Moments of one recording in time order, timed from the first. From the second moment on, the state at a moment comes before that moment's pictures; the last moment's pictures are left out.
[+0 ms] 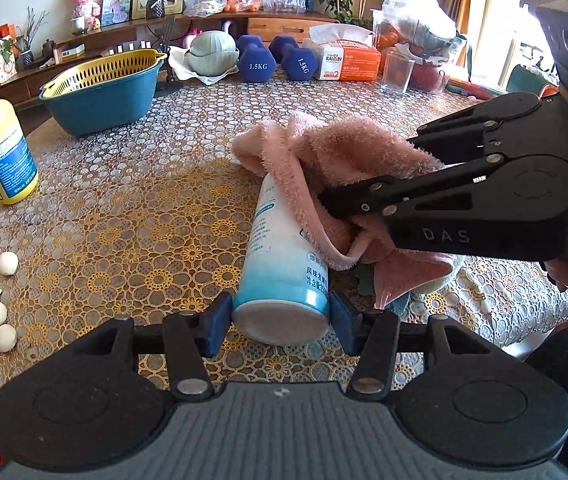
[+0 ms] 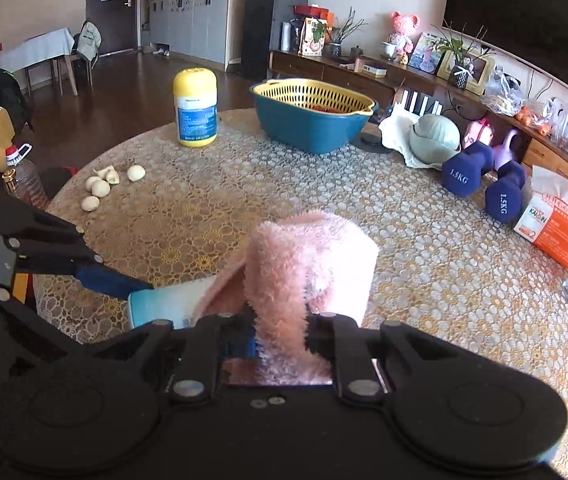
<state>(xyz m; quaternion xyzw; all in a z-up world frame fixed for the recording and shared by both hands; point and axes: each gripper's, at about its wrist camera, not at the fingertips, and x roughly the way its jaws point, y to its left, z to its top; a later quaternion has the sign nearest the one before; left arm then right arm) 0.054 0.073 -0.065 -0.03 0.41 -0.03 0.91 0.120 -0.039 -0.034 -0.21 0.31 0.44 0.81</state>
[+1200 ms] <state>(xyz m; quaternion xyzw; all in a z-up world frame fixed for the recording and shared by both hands) 0.026 0.062 -0.030 -0.01 0.36 0.01 0.93 0.130 -0.169 -0.012 -0.06 0.34 0.30 0.89</state>
